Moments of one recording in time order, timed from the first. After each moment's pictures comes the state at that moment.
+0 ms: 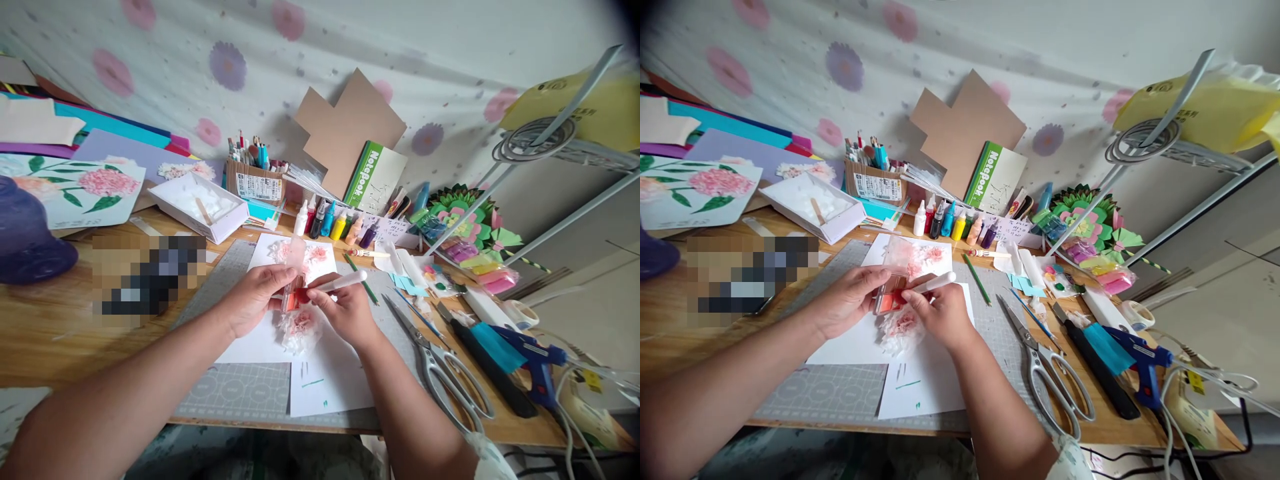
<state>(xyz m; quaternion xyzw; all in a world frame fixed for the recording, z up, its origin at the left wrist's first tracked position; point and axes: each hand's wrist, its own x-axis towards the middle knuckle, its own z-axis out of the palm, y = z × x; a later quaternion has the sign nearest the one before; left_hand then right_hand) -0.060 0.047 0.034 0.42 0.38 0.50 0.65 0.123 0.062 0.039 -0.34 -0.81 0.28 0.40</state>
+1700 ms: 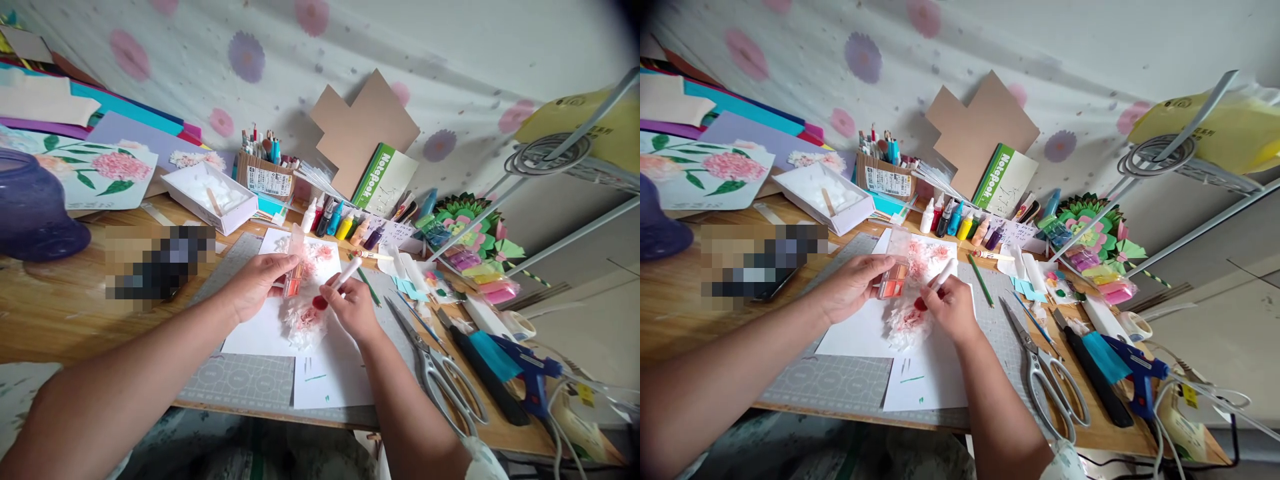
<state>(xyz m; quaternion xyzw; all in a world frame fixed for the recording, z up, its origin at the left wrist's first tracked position) -0.066 0.049 0.042 0.36 0.44 0.54 0.62 0.121 0.066 0.030 -0.42 -0.78 0.29 0.36</state>
